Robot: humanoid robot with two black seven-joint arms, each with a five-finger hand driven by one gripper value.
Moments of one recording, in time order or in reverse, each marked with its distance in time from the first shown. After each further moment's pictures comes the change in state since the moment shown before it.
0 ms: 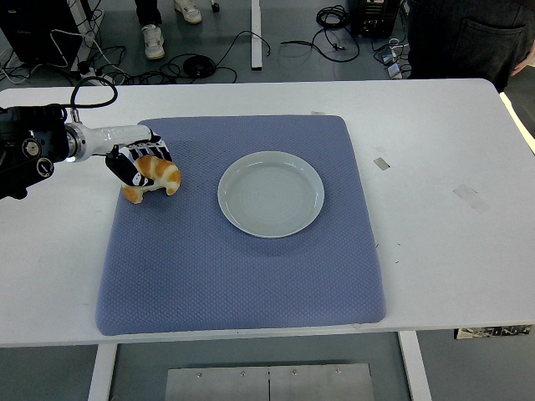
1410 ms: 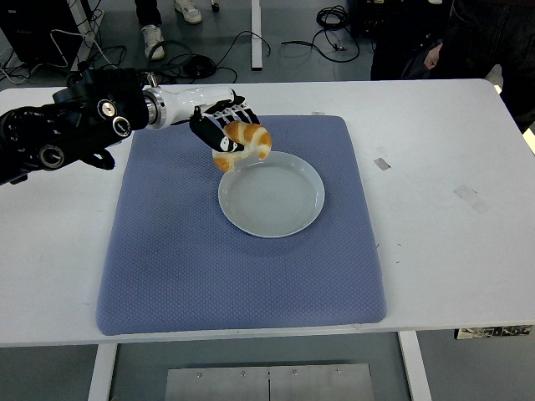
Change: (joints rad) left arm -0.072 -0.253 -0.109 0.083 -0.201 -0.026 0.006; right arm 0.000 0.000 0.000 0.000 0.000 0.000 -0.001
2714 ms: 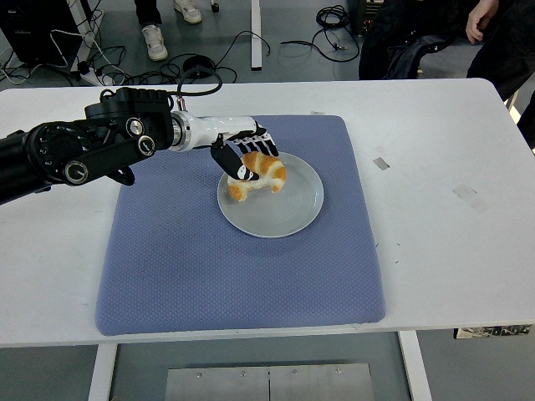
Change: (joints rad) left arm 0.014 -0.057 0.039 -0.023 0.015 -0.033 0.032; right arm 0.000 0.000 0.000 0.000 0.000 0.000 0.000
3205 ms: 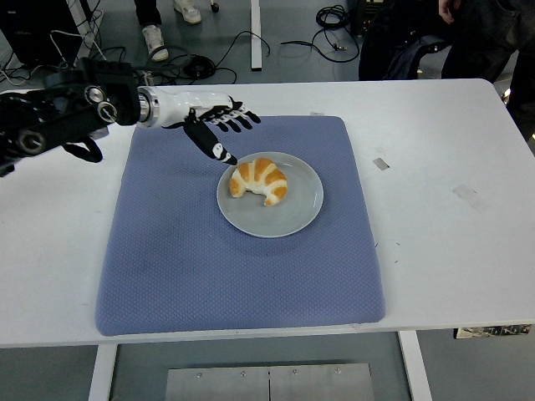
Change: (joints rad) left arm -0.070 0.154 -0.020 0.000 -0.162 -0.120 -0.009; right arm 0.000 0.000 0.000 0.000 0.000 0.000 0.000
